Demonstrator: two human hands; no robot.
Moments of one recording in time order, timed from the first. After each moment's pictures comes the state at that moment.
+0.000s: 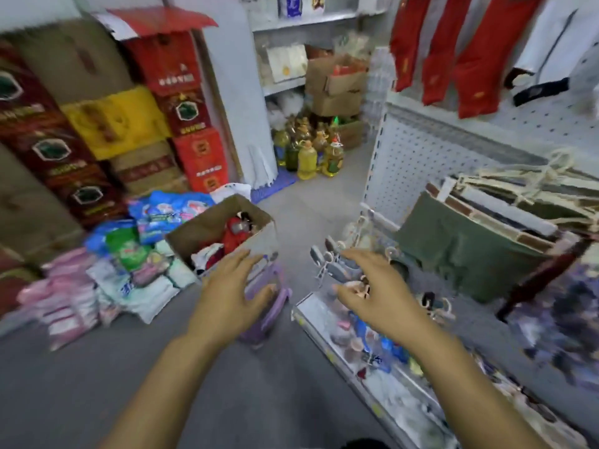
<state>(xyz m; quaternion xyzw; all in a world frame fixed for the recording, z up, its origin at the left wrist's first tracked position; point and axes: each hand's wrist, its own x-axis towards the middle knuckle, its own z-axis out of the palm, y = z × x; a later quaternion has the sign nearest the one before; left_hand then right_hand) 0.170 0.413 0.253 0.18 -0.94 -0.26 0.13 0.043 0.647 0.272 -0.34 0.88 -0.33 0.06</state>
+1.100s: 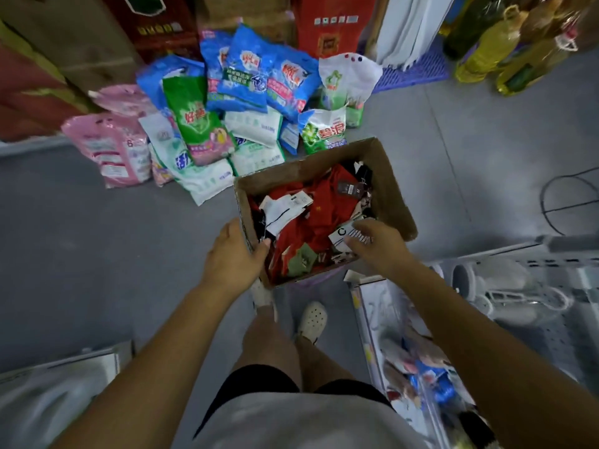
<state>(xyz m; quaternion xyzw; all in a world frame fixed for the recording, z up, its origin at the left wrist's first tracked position) 0.030 0.038 0.026 0.55 -0.74 -0.37 -0.05 -0.220 0.171 0.022 -0.37 0.83 -0.17 0.38</state>
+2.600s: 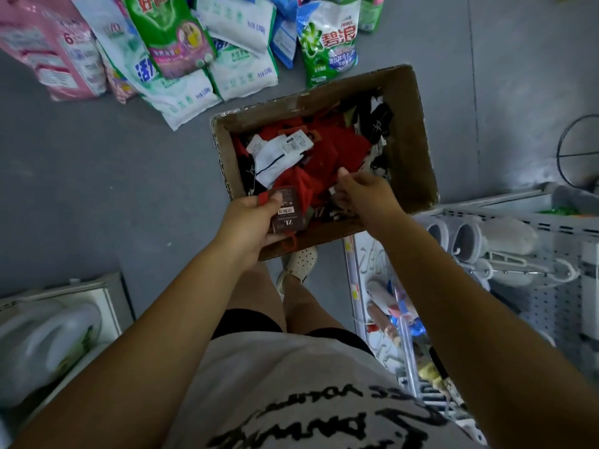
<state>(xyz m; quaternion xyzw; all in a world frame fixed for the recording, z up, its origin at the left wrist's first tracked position) -0.027 0.030 0.000 0.64 -0.22 -0.74 0.03 -0.215 0.109 -0.028 -0.02 0.79 -0.31 0.53</state>
